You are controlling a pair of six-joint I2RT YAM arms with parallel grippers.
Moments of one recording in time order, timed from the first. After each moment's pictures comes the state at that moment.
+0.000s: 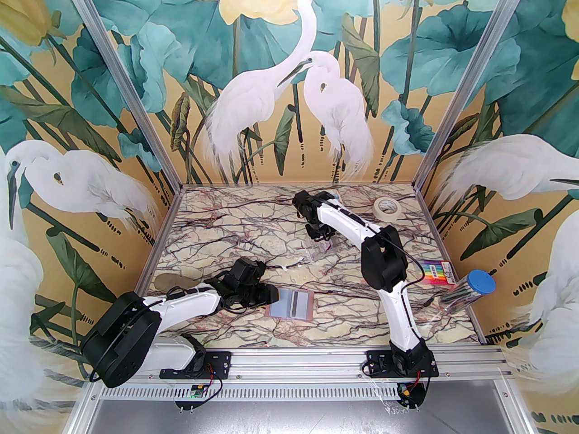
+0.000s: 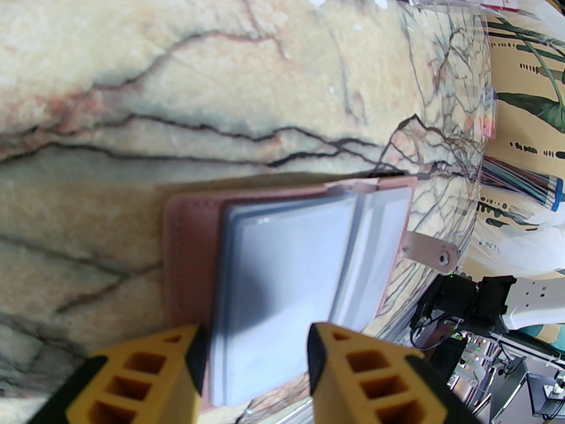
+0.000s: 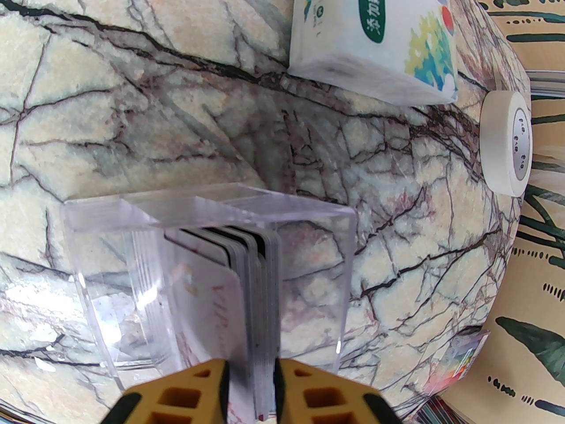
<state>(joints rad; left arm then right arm) -0.61 1.34 0.47 -0.13 0.43 -0.79 0.59 2.22 1.97 -1.24 0.37 0.29</state>
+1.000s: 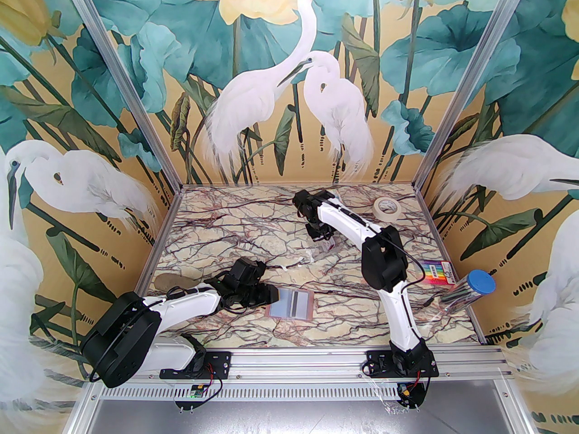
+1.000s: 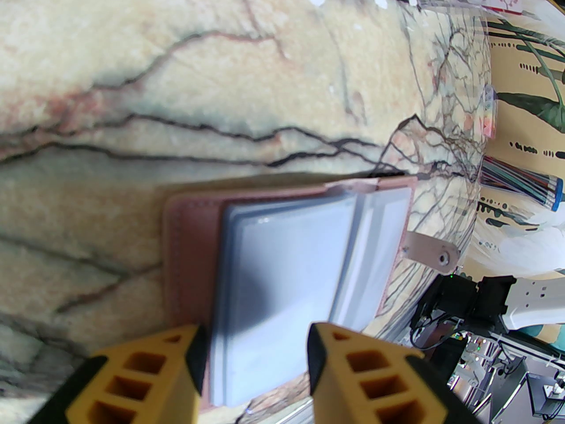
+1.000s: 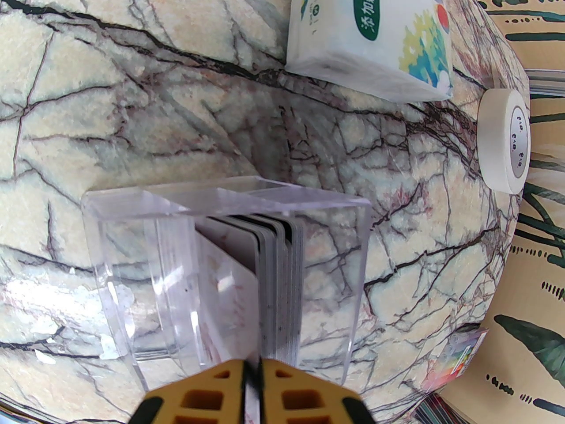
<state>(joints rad) -0.61 1.34 0.47 -0.13 0.43 -0.79 0.59 2.22 1.98 -1.26 0.37 0.29</state>
